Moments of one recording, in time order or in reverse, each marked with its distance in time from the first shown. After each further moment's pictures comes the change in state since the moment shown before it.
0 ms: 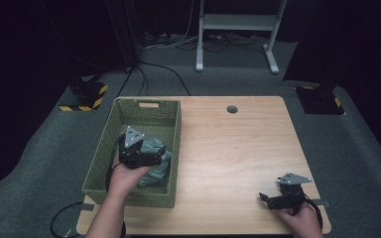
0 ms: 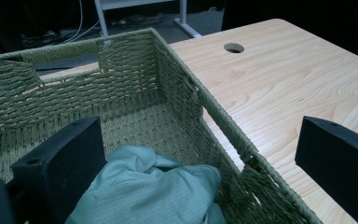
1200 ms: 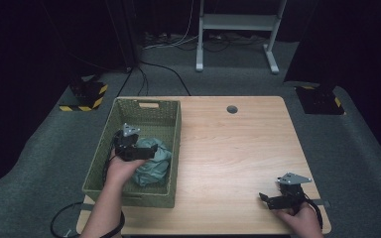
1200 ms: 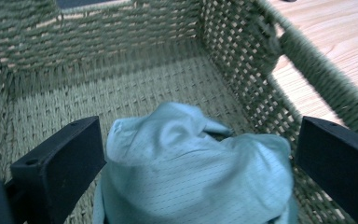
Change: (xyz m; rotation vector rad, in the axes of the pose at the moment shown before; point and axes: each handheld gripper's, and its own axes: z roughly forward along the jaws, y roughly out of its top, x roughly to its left) left arm 0.046 -0.019 0.038 0.198 0.050 -0.073; right arm 0.000 0.000 0.000 -0.001 0.005 -0.001
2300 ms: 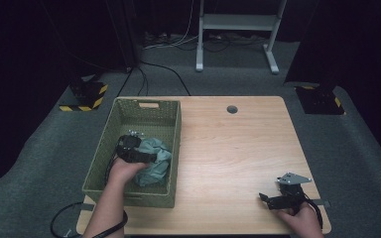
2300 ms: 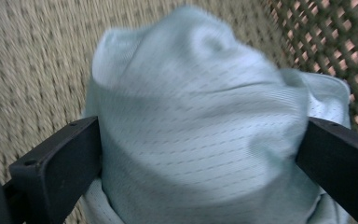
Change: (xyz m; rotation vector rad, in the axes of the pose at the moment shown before) left arm 0.008 -0.016 0.035 0.300 0.014 -0.088; right arm 0.000 0.000 0.000 0.004 0.002 -0.003
